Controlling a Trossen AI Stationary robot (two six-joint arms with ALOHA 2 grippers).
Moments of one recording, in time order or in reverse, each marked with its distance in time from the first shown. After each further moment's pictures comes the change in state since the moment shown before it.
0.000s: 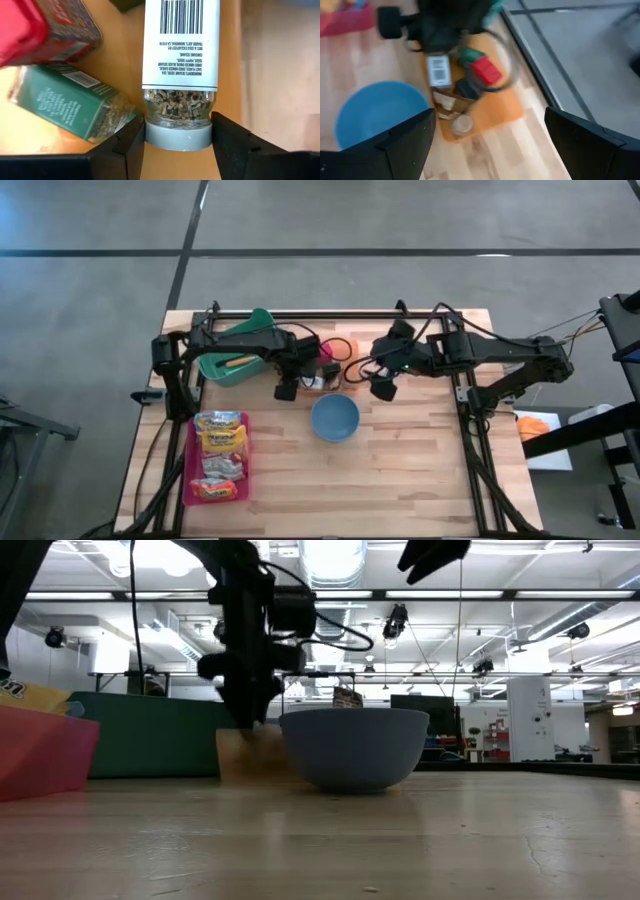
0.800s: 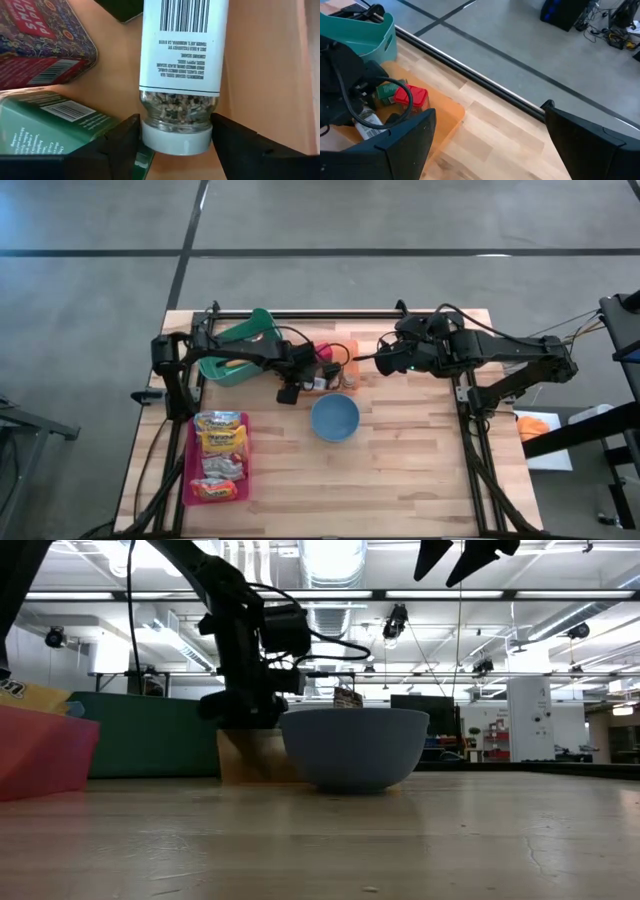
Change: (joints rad) left arm 0.000 0.000 -0.202 0.330 -0.023 0.054; right arm 0.001 -0.037 0.000 -0.189 0.399 0.569
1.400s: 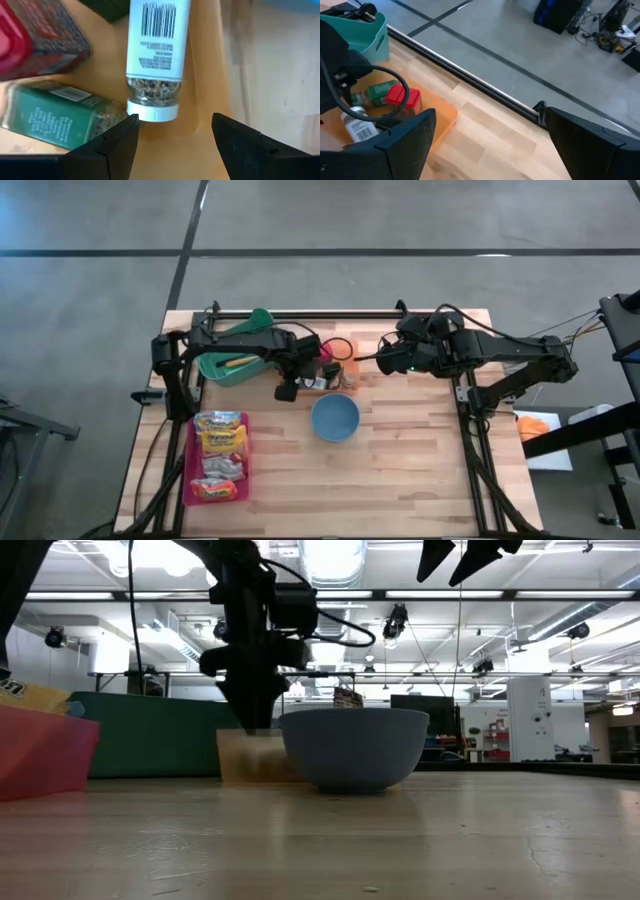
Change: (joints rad) left arm 0.011 0.000 0.193 -0.301 0.054 -0.015; right arm 0.000 -0.001 0.000 -0.025 0.031 0.002
